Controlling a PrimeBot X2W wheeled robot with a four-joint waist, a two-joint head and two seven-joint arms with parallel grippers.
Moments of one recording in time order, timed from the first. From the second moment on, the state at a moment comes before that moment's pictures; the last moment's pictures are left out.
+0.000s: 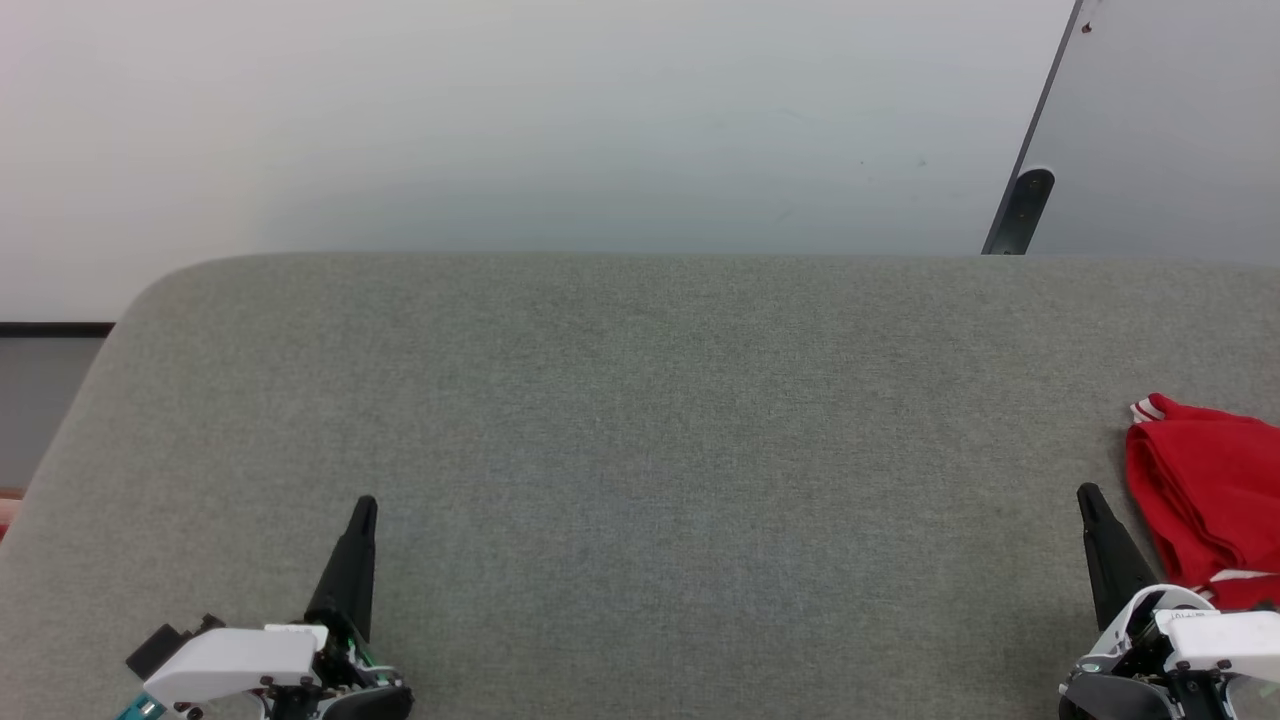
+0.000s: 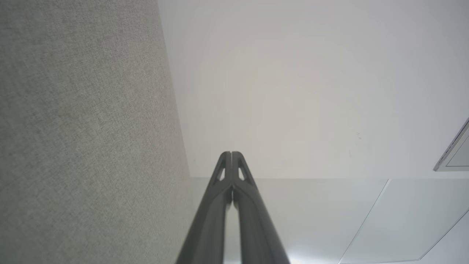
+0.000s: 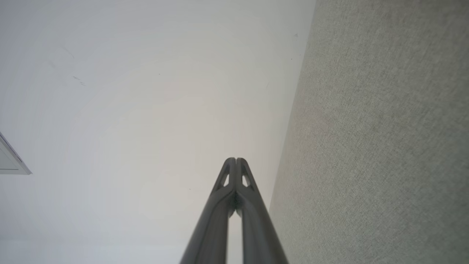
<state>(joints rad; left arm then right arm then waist) -0.10 0.05 0.11 0.25 -1.61 -0.13 0.11 -0.11 -0.05 -0.12 0.25 1.61 0.13 0.11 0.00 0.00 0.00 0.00</state>
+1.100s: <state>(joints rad) -0.10 0.05 0.11 0.25 -1.61 -0.13 0.11 -0.11 -0.05 -0.12 0.25 1.61 0.13 0.11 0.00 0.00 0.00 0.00</state>
